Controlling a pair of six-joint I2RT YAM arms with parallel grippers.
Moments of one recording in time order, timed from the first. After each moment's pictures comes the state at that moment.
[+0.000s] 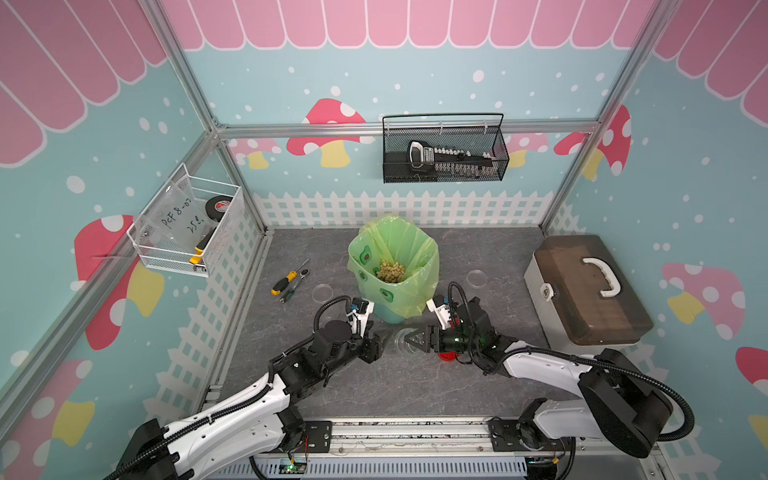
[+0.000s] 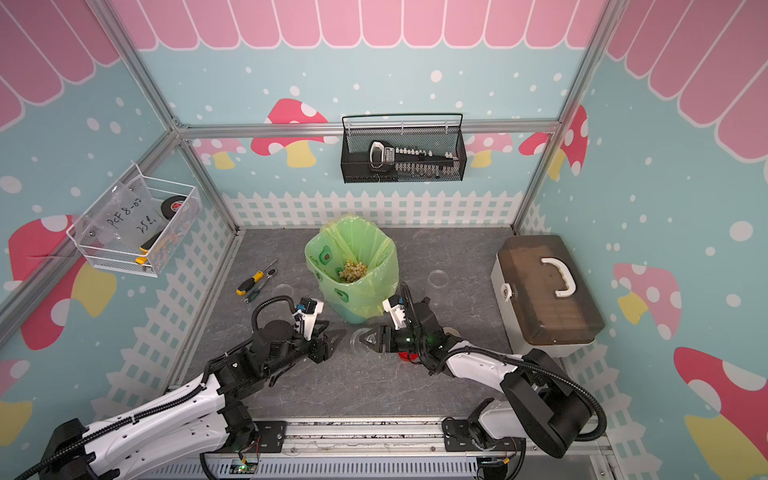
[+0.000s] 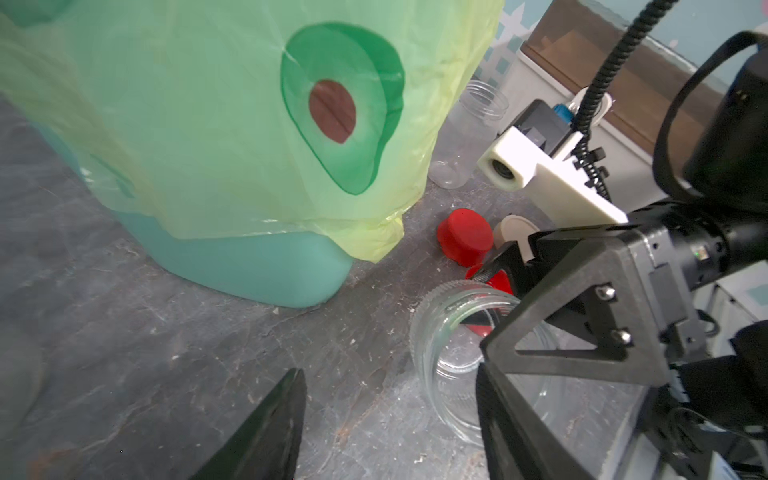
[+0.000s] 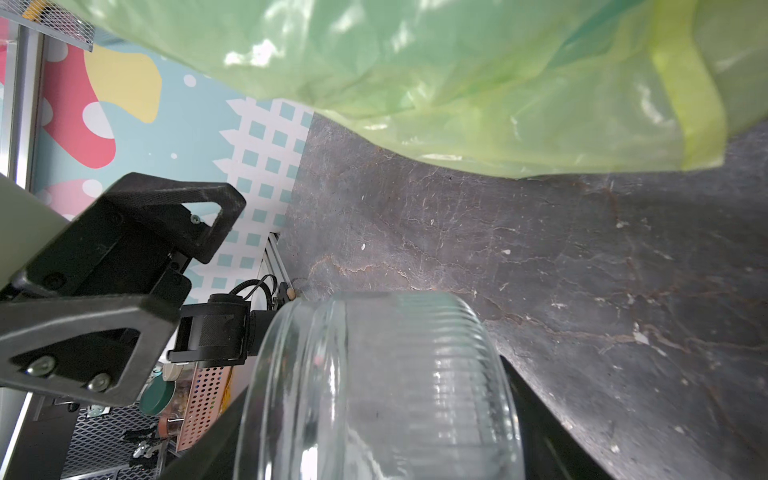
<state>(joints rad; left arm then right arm) -0.81 0.86 0.48 -0.07 -0.01 -0.39 0.68 1.33 0.48 0.36 -0.57 0.79</state>
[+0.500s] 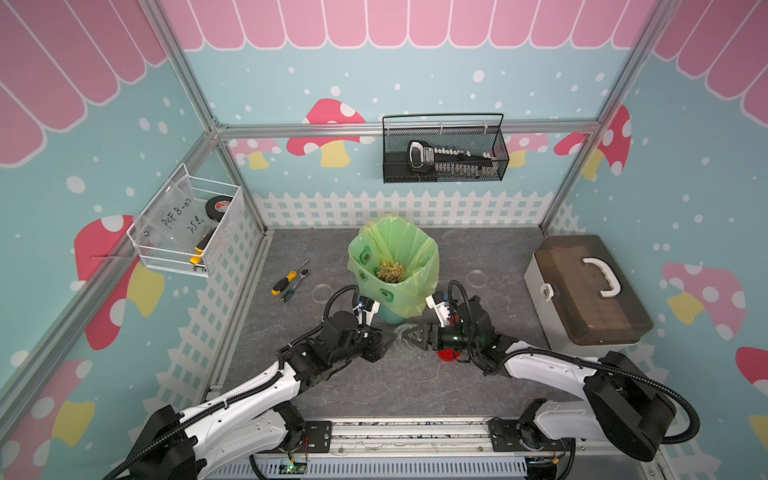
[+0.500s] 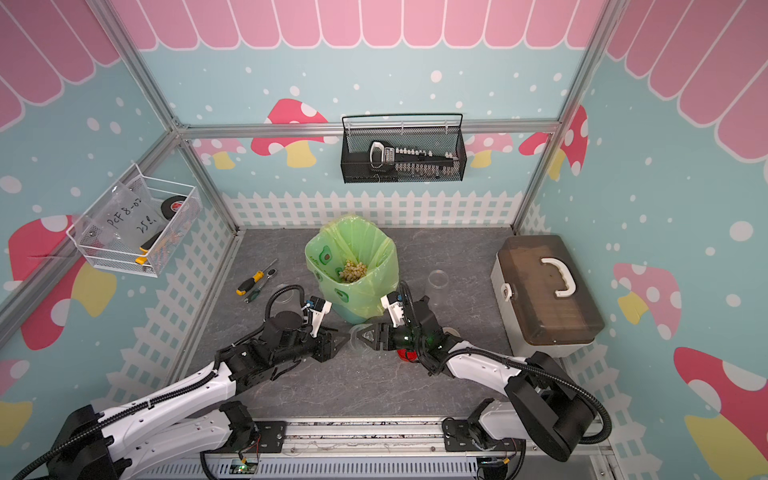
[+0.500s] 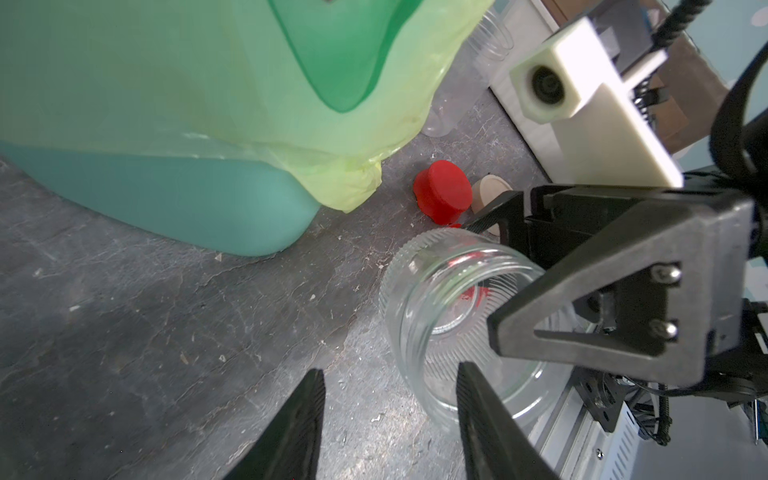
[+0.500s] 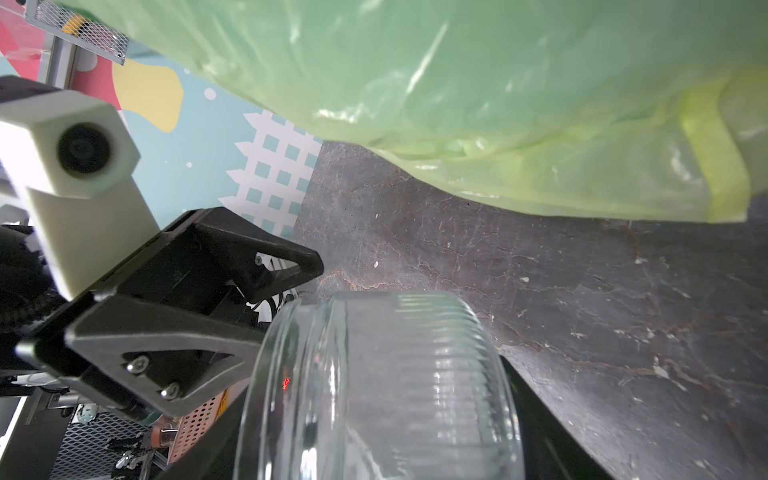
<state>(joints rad) -0.75 0.98 0.52 -0.13 0.16 -0.49 0.71 1.31 0.50 0.38 -0.52 0.79</state>
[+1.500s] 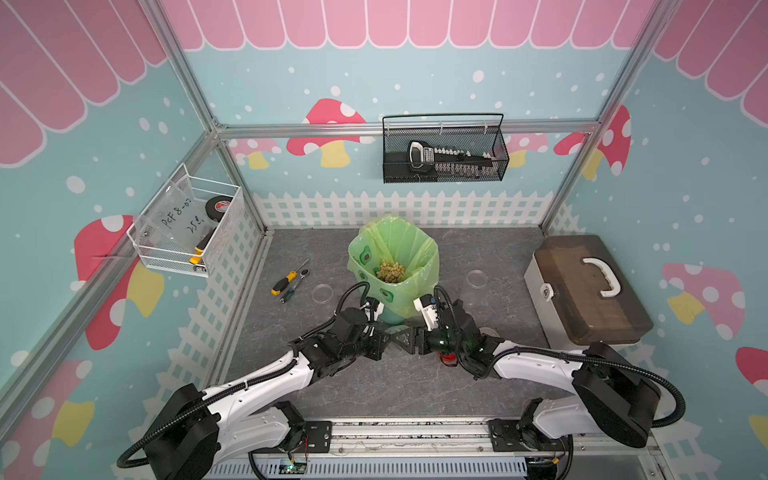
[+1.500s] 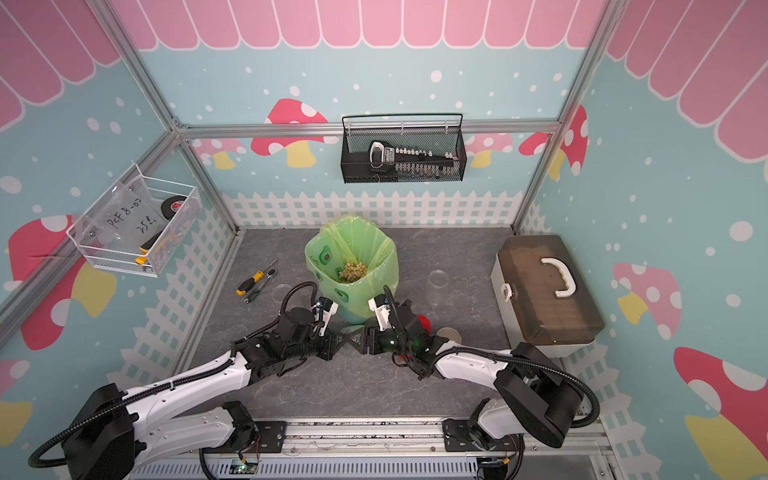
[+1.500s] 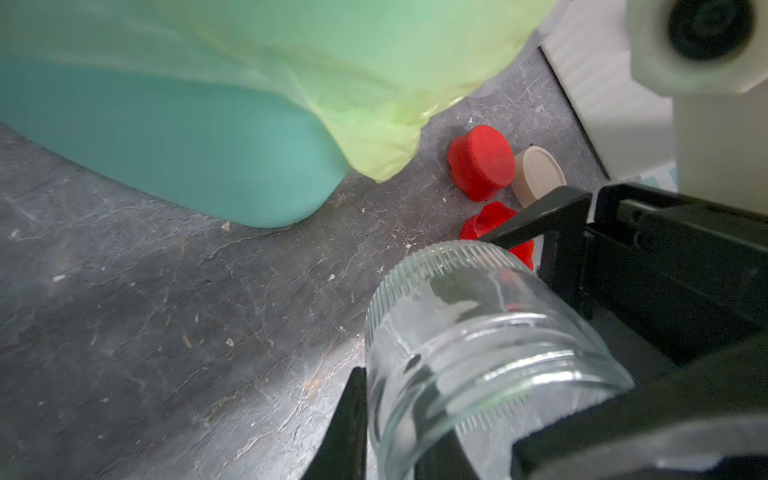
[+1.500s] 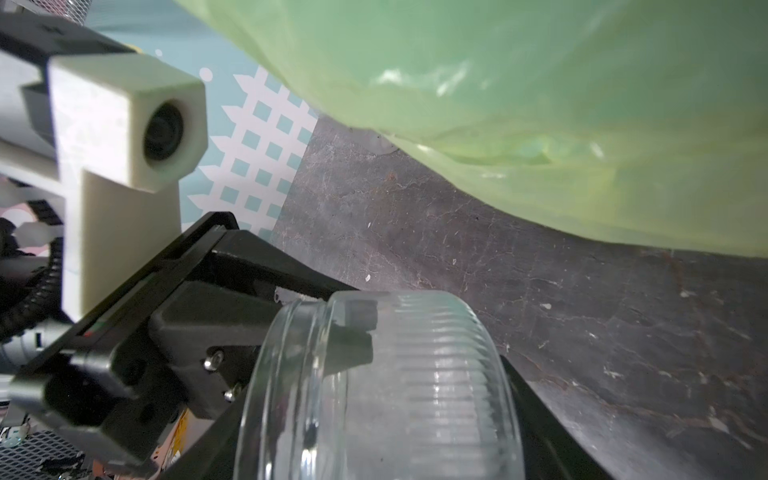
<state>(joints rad) -0.74 1.11 0.56 -0.15 0.15 -0.49 0.84 1.40 0.55 0.41 -0.35 0.76</state>
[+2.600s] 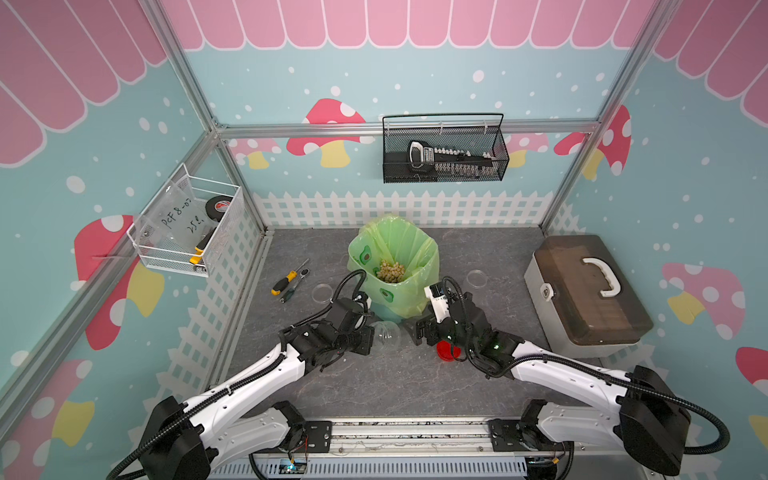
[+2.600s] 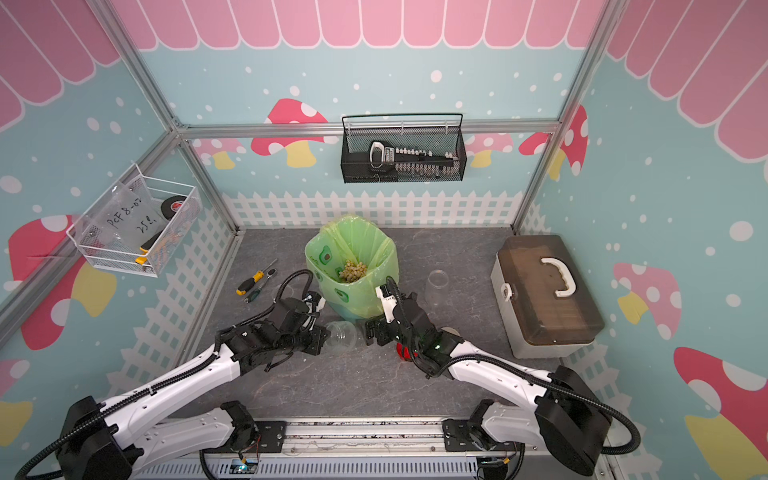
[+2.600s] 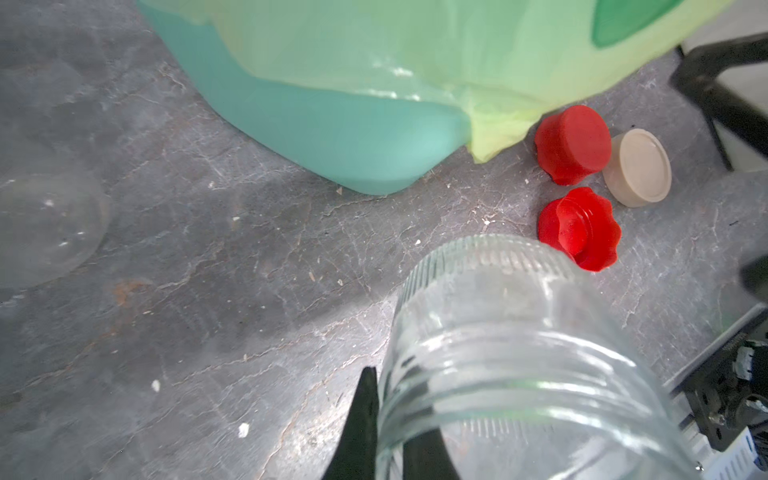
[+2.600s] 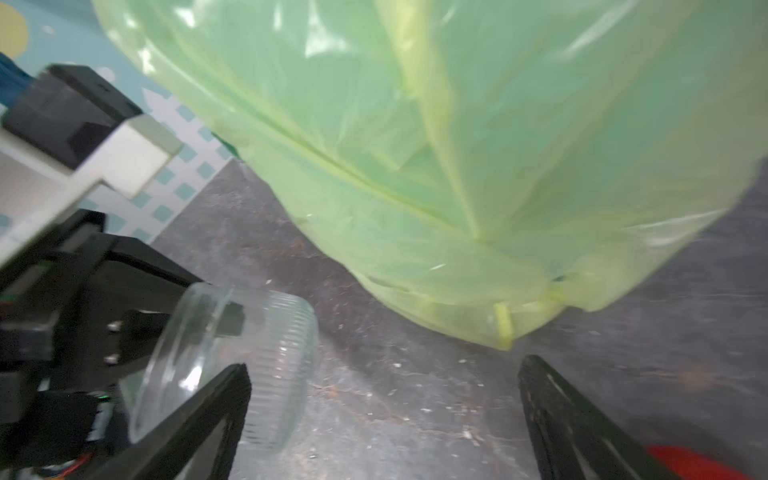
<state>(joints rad) -0.68 1.08 0.75 -0.57 0.02 -0.43 0.85 1.17 0.64 0.08 0.08 0.31</state>
